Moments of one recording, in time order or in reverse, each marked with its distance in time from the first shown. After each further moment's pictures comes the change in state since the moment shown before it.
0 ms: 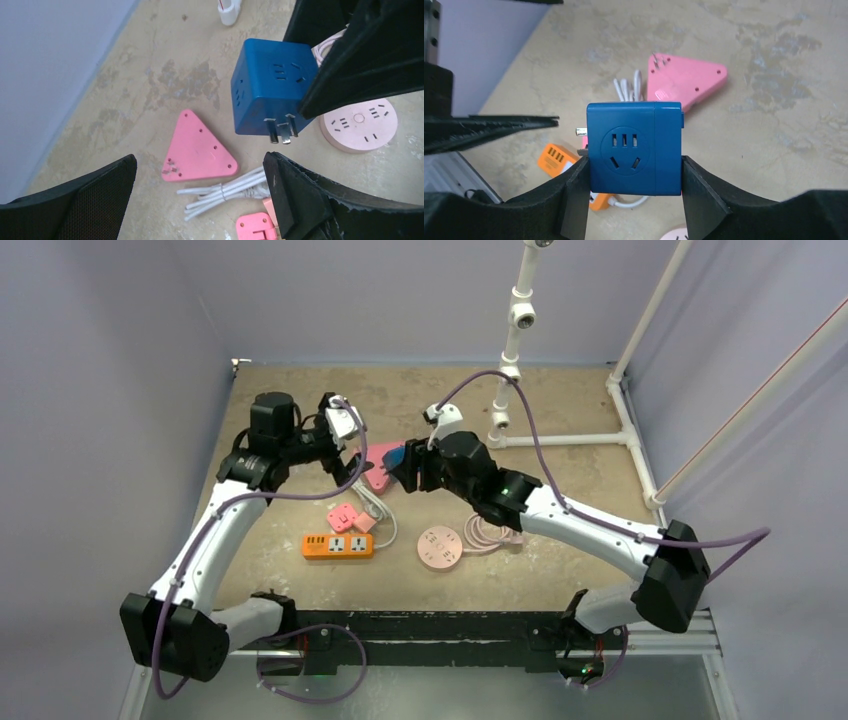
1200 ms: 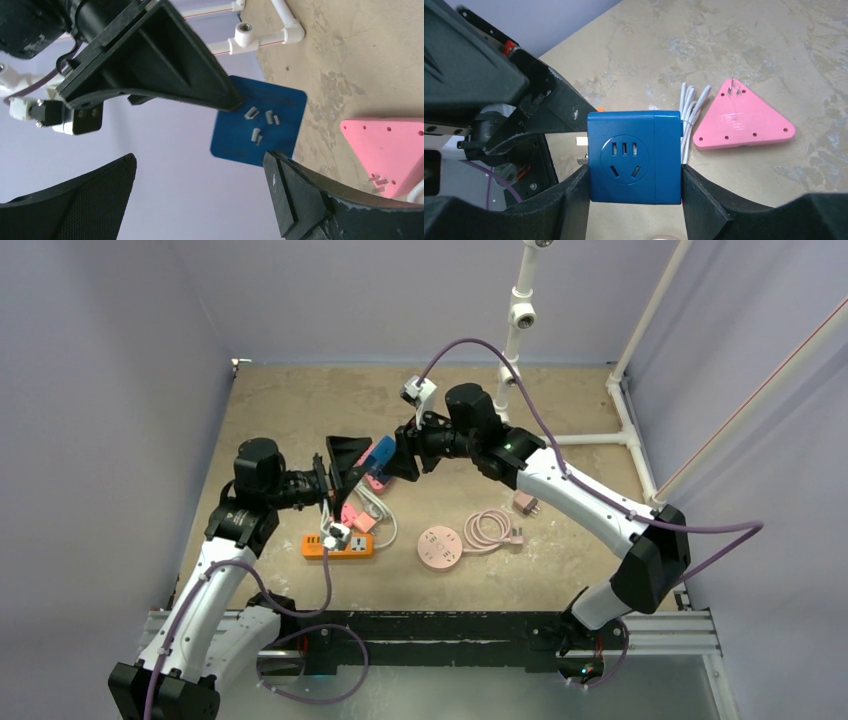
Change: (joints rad) left arm 0.000 -0.336 -0.295 0.162 0.270 1.265; right arm -0.159 0.117 0.286 -0.177 -0.624 -0.309
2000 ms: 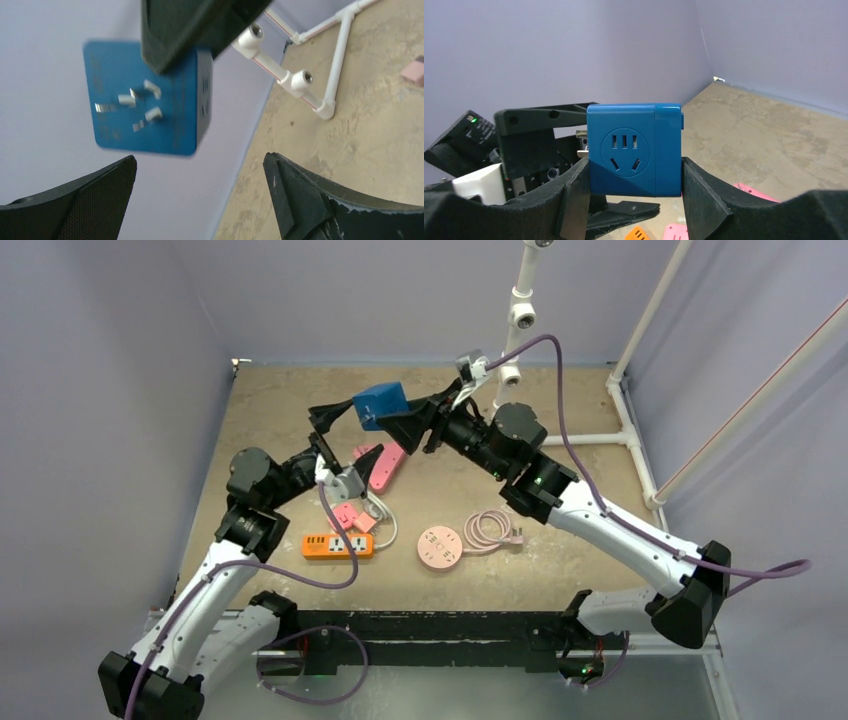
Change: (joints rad) left arm -0.121 -0.022 -0.041 0.516 -0.304 -1.071; right arm 0.087 -0.250 -0.153 0.498 0.343 0.293
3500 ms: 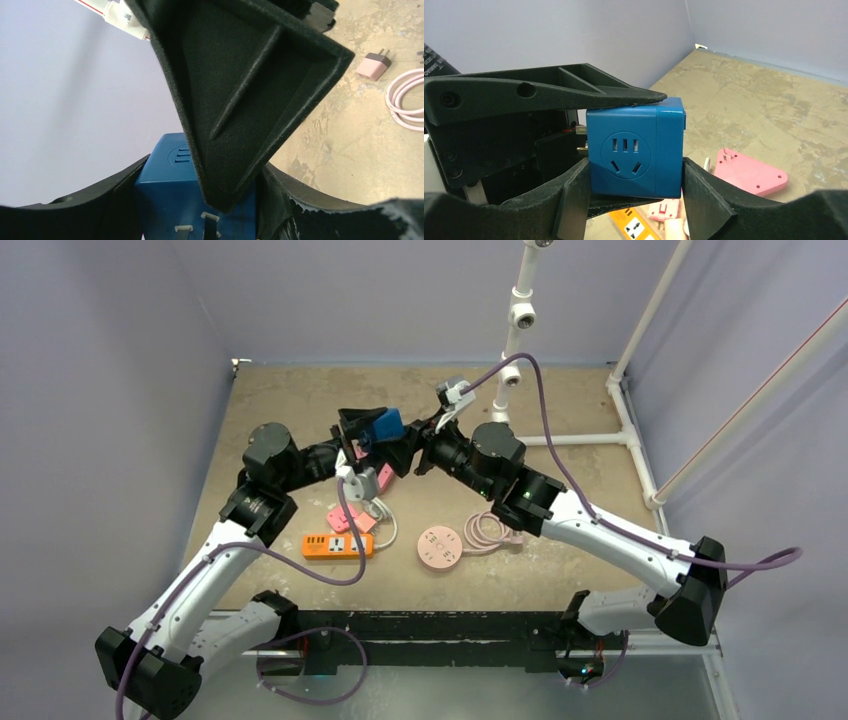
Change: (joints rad) left arm -0.109 0.130 0.159 -0.156 0.039 0.124; right arm 0.099 0.012 -0.068 -0.057 0.146 -0.053
